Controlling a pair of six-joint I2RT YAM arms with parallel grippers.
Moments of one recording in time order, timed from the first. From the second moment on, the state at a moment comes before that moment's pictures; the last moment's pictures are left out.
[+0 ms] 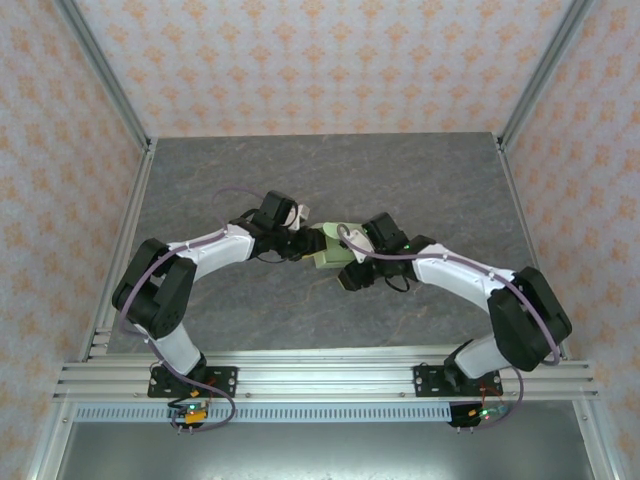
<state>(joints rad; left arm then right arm) -0.48 1.69 1.00 -0.21 0.52 -0.78 0.62 1.45 0.84 -0.44 -0.40 -0.01</state>
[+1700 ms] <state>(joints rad) -0.48 1.69 1.00 -0.22 0.55 -0.72 0.46 1.65 1.02 -0.48 -0.10 0.25</state>
